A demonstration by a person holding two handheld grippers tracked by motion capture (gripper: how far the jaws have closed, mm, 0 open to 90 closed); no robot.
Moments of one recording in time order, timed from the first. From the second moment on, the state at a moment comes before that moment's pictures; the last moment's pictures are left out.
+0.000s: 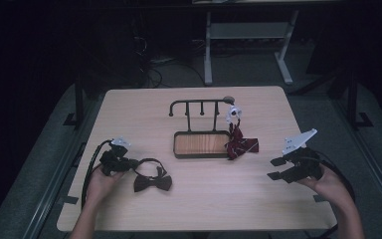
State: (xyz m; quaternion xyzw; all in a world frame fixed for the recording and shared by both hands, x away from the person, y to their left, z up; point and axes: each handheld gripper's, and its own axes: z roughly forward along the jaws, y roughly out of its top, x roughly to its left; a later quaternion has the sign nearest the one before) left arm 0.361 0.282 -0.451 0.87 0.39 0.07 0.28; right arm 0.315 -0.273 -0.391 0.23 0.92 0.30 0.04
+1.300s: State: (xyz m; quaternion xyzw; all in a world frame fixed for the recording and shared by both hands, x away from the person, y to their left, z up) left arm 0.337 0.267 -0.381 0.91 0.27 0.03 0.31; right arm 0.315 -0.277 -0.395 0.24 0.92 0.31 0.03
